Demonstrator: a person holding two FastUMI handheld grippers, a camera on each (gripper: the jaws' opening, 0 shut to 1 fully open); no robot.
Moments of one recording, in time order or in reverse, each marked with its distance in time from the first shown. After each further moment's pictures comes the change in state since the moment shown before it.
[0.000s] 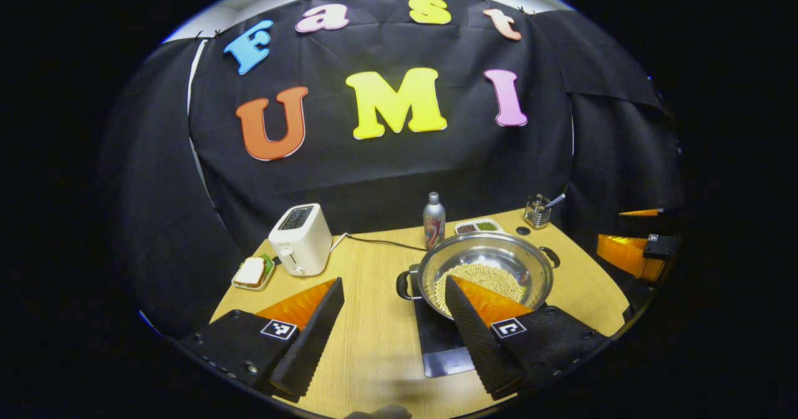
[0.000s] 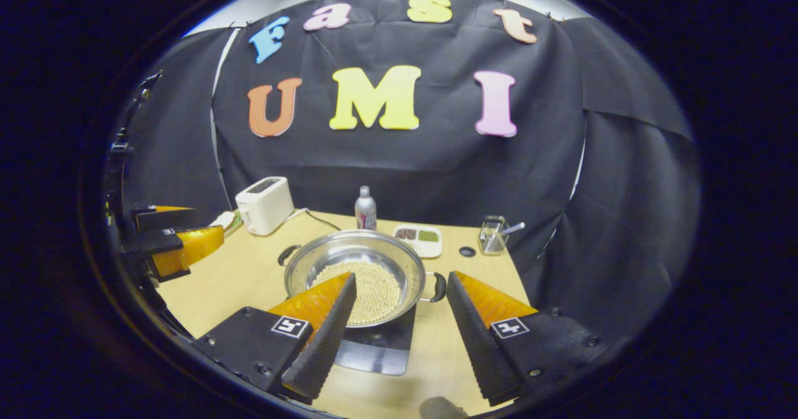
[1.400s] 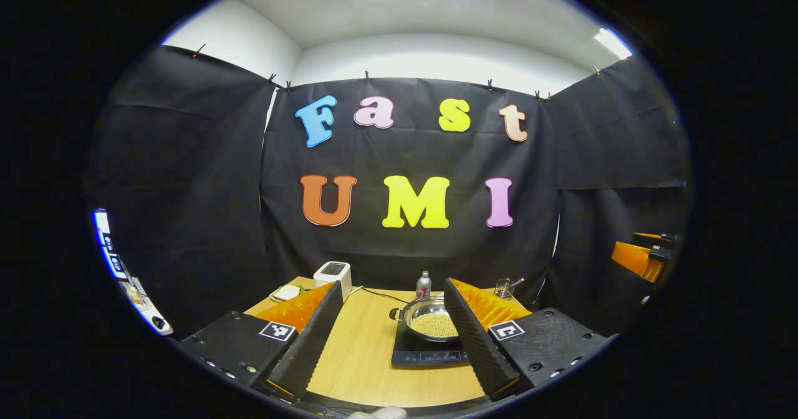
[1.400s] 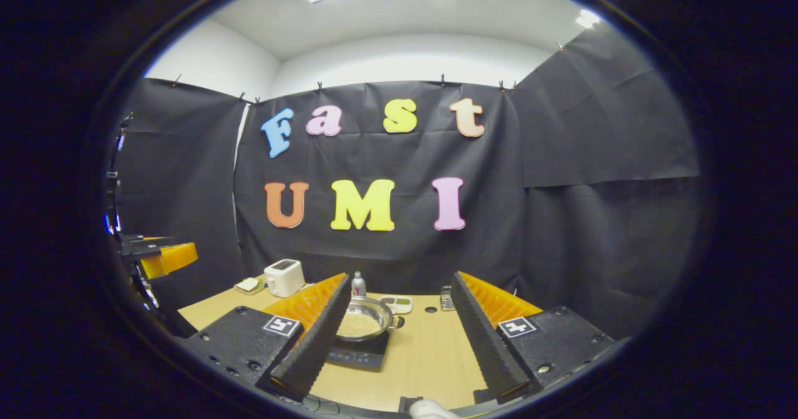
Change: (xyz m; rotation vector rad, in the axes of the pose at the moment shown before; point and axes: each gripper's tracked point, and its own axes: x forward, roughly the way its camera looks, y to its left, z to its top) left arm -0.217 -0.301 0.128 -0.158 -0.346 0.123; right arm -0.270 -0.083 0.041 0.072 -0.369 -0.005
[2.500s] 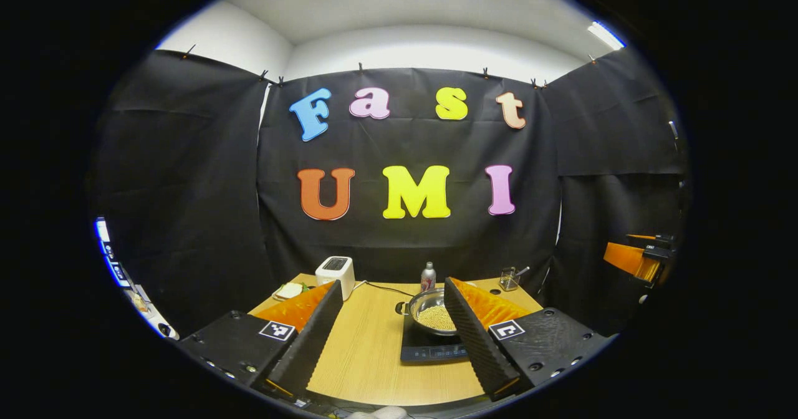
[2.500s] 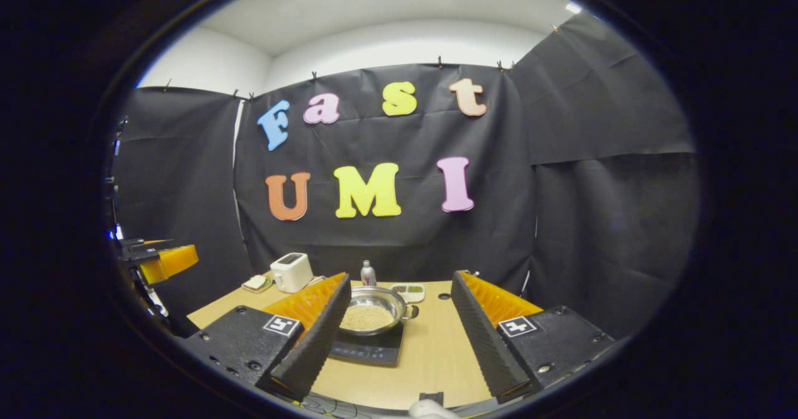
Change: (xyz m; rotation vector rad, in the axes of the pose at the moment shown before) left arm 0.040 0.017 -0.011 0.040 0.041 -0.002; right arm 0.050 0.026 -0.020 0.038 0.064 0.013
